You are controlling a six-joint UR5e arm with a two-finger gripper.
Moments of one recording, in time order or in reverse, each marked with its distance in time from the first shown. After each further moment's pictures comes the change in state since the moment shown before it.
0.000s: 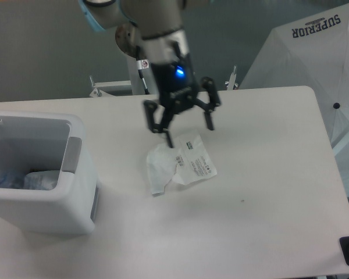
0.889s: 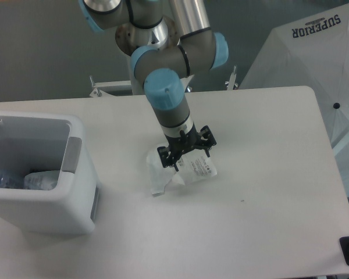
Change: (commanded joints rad) arm -0.117 -0.236 -0.040 0.003 0.149 -0.017
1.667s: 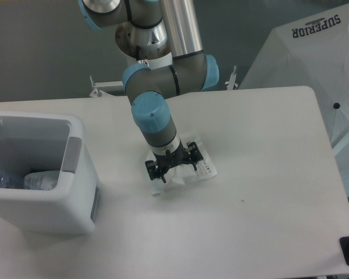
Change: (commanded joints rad) arm -0.043 -0.097 0.037 0.003 0.008 -0.028
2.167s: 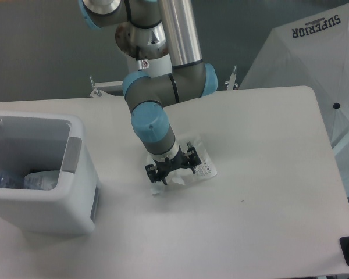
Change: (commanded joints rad) arm 0.002 -0.052 0.003 0.000 0.045 -0.002
